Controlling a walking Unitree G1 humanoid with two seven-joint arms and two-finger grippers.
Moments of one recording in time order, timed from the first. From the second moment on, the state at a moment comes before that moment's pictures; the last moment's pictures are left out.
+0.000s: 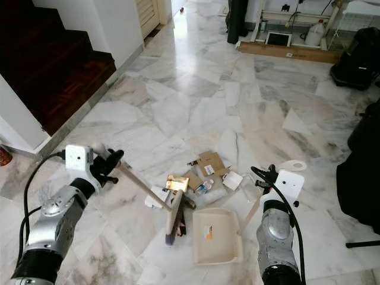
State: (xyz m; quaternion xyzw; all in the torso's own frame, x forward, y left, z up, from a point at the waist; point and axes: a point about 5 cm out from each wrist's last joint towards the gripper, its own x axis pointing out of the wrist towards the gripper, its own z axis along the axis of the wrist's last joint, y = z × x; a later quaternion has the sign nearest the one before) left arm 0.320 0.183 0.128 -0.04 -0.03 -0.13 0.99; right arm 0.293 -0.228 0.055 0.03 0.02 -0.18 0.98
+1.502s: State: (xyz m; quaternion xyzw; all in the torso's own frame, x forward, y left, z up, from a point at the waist) left arm 0.310 0.175 0.109 0.01 0.05 -0.21 0.98; right arm 0.292 -0.226 0.041 0.01 0.05 -0.21 0.98
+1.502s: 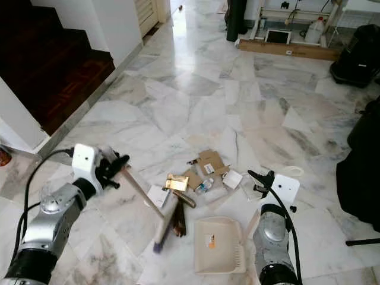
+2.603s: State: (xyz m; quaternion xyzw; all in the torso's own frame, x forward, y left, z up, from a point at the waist) left arm 0.305 0.154 0.129 -0.12 0.04 -0.28 0.95; right arm 0.295 -0.226 0.043 0.01 0.04 -0.21 0.98
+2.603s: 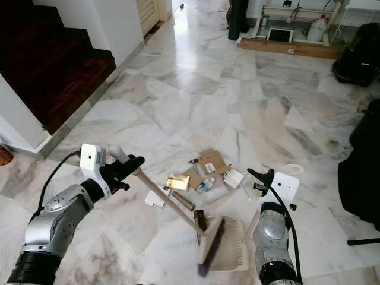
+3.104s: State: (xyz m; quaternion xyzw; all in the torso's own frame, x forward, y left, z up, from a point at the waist) left arm 0.321 0.187 0.178 -0.06 -0.08 -0.16 0.98; right arm 0.295 -0.226 0.043 0.01 0.04 -0.20 0.98
